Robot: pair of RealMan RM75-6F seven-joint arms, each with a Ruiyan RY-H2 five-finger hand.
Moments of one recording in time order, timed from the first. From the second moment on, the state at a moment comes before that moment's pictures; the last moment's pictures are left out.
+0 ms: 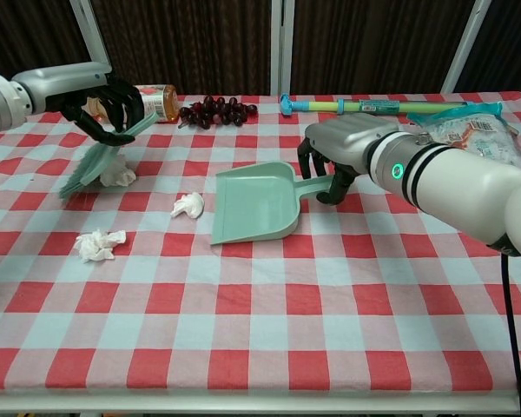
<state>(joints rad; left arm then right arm) -0.84 -1.63 -0.09 -0.84 1.53 0.83 -0.65 0.93 -1.78 0.22 -1.39 -0.68 0.96 -0.84</state>
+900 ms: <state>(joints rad) -0.92 -1.68 -0.09 -1.05 1.55 0.90 -0.92 0.96 -1.85 0.23 -1.32 -0.66 0.96 -0.76</state>
